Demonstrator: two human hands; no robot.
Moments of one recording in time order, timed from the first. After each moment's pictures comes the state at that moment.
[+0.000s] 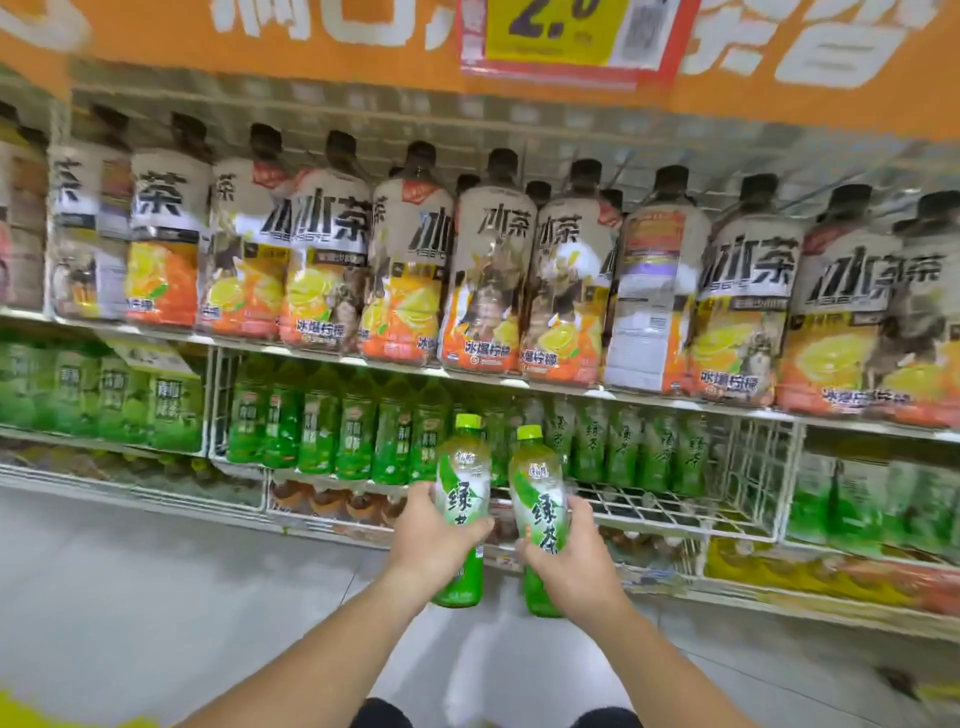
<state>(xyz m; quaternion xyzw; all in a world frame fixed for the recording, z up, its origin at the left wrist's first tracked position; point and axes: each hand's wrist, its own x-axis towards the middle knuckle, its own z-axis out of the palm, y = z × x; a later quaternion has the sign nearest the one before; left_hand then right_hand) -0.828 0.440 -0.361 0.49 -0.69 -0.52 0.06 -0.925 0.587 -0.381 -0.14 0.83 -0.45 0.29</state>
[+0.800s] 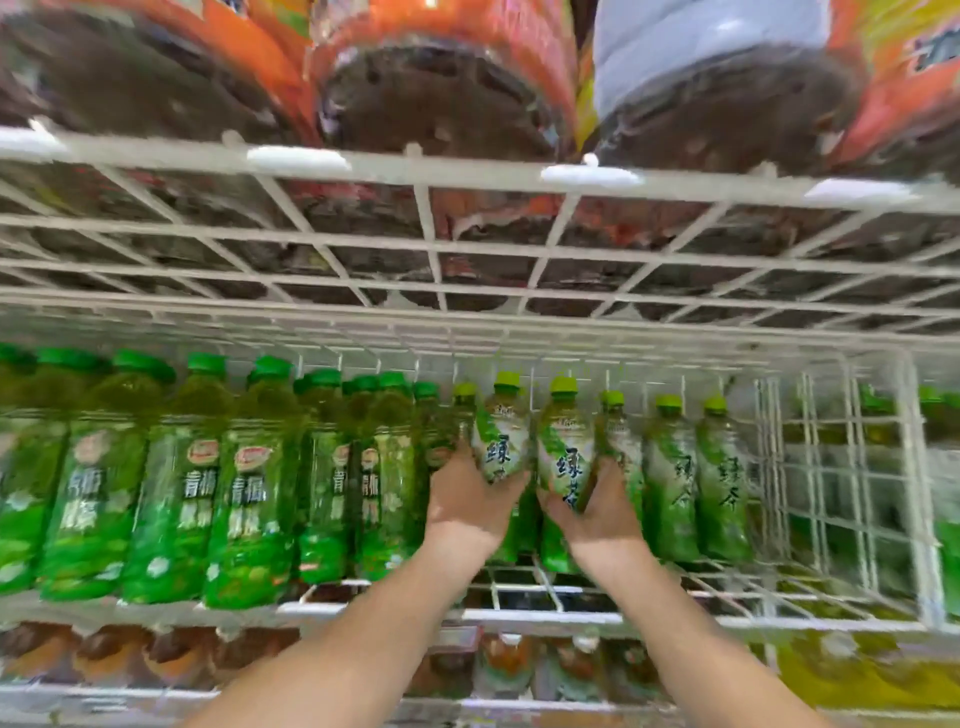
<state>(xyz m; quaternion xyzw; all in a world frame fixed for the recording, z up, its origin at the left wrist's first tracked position) -1.087 0.423 -0.592 0.37 -0.80 -0.45 0.14 -1.152 0.552 -0.604 -0.14 0.87 -0.46 0.12</state>
